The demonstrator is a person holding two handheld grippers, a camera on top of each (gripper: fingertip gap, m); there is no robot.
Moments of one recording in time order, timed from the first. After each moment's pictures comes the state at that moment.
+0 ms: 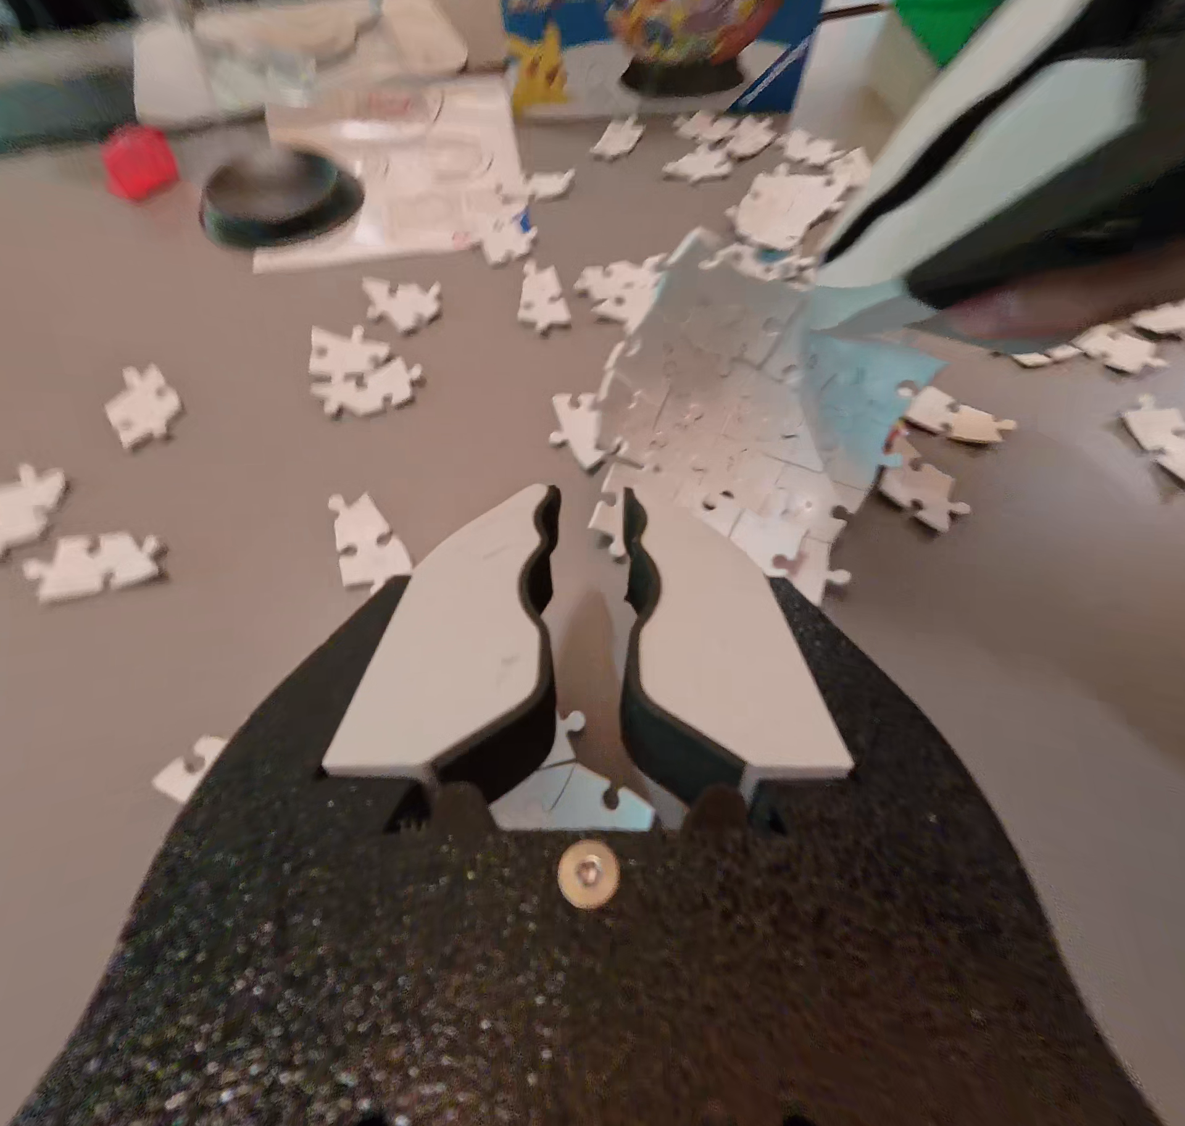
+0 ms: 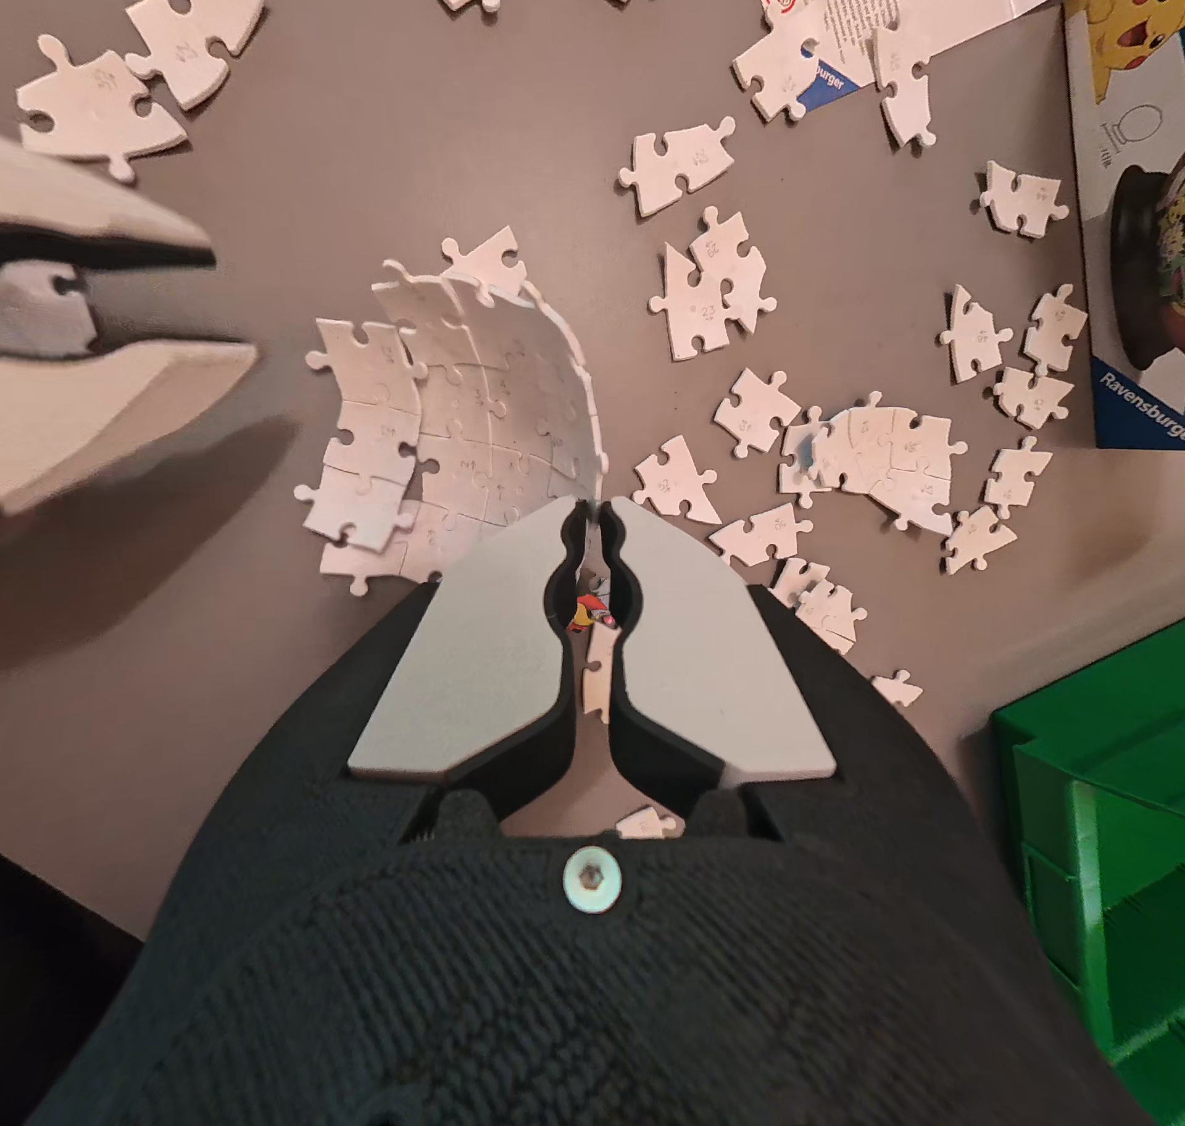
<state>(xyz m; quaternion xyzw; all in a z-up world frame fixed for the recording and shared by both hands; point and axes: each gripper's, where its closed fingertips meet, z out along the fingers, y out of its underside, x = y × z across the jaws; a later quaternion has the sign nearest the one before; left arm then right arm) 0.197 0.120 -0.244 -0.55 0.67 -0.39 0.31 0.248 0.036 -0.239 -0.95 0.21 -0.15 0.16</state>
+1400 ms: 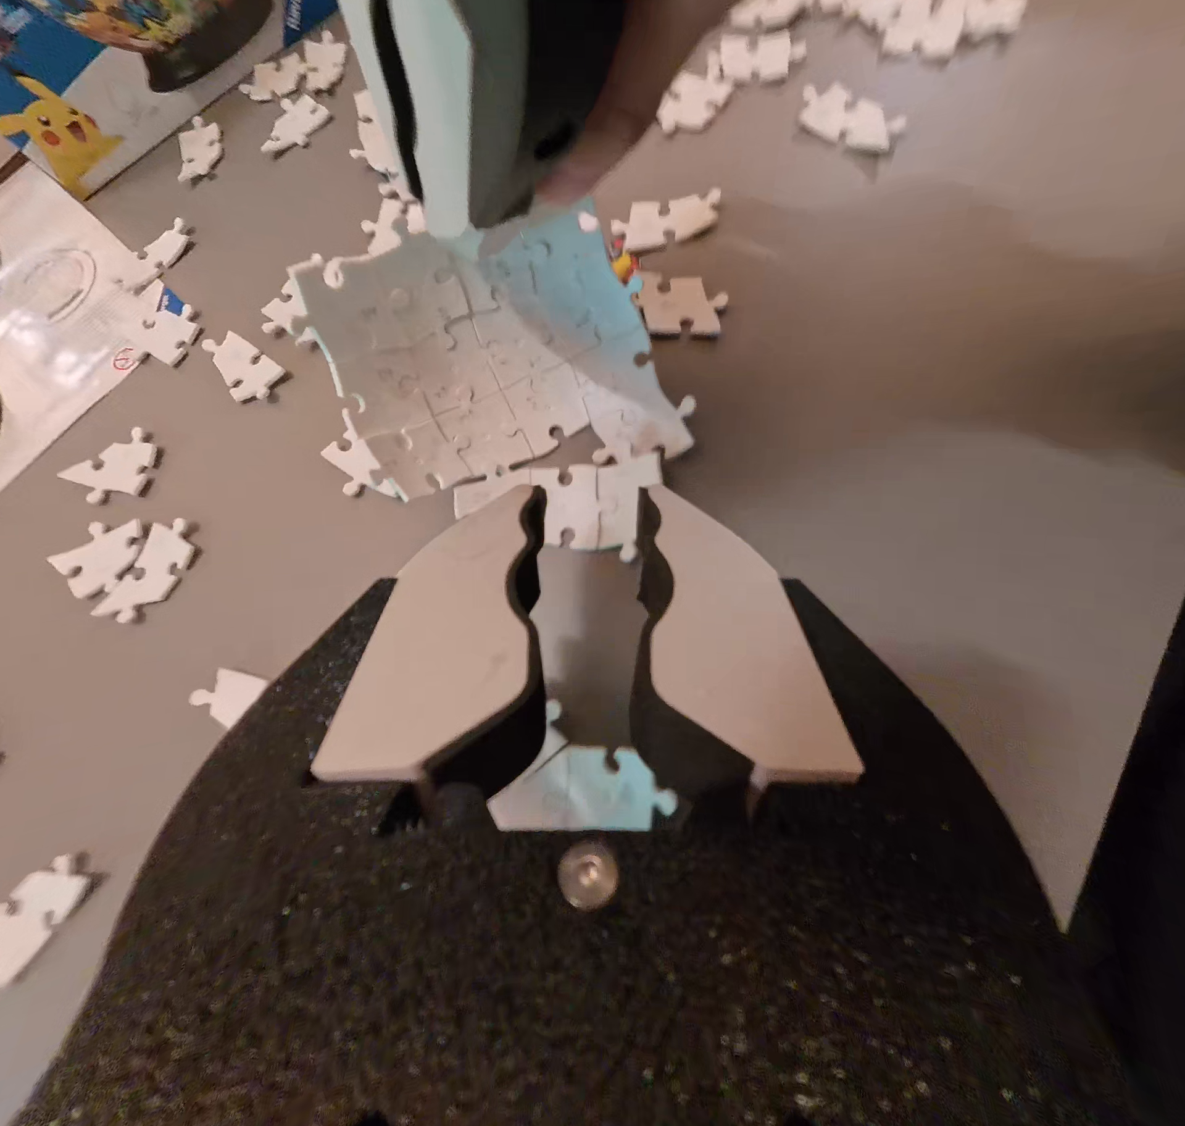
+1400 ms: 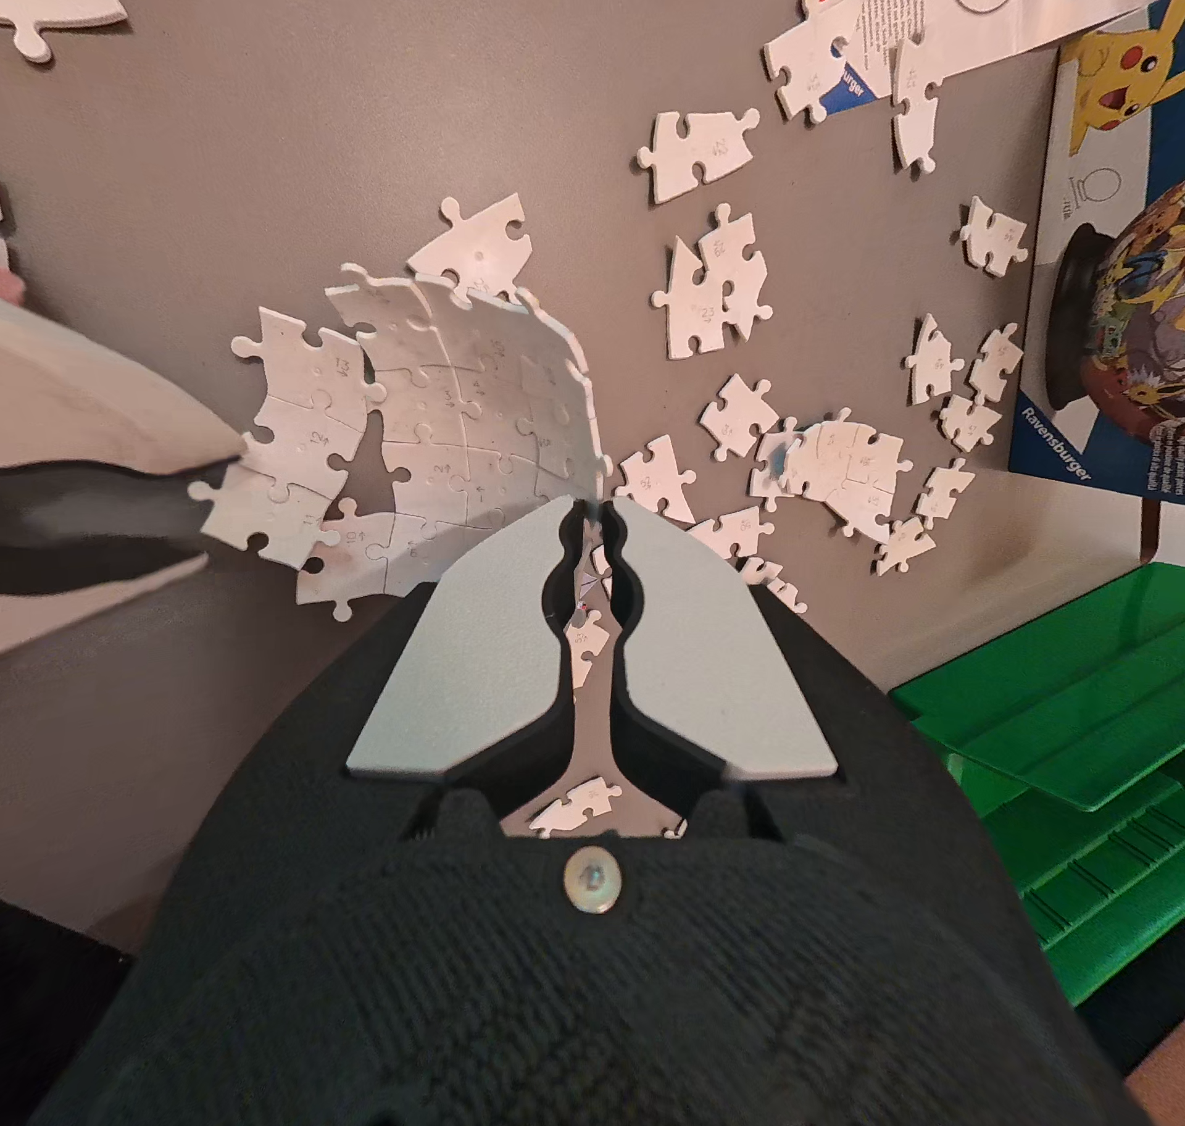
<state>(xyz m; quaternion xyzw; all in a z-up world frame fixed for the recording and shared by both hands) 0.164 0.073 -0.256 -0.28 0.86 -0.38 0.21 0.249 0.039 -0.241 -0.97 0.16 -0.19 0.08</state>
